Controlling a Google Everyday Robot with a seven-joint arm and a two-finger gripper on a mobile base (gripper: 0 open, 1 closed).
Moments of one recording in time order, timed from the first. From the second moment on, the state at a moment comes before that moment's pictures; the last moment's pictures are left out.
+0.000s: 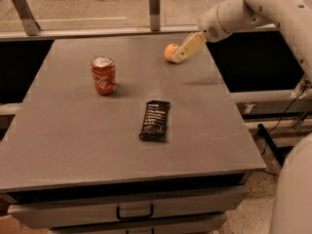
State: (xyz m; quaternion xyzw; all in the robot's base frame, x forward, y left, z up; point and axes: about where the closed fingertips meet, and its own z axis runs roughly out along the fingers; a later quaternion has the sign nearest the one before) arm 0.750 -0.110 0.913 -0.49 0.75 0.11 0.42
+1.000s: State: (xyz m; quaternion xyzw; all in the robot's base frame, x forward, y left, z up) arm 0.796 -0.072 0.856 -0.49 0.75 0.18 0.41
